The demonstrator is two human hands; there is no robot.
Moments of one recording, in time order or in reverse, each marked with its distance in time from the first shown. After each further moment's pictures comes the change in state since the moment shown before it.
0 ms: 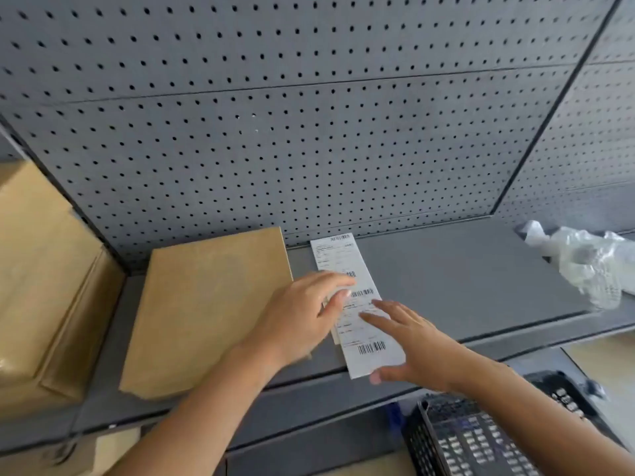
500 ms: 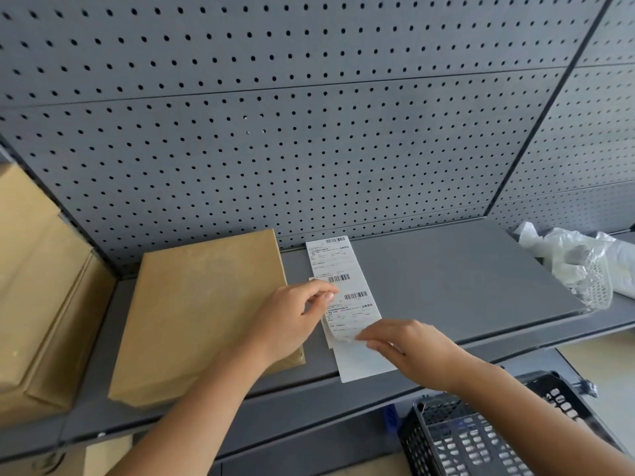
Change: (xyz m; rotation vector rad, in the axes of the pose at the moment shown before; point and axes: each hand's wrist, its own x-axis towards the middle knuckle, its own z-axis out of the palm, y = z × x) left_hand 0.003 -0.025 0.015 -0.154 -0.081 -0.205; right_hand 0.000 0.001 -0.001 -0.021 0.113 -0.102
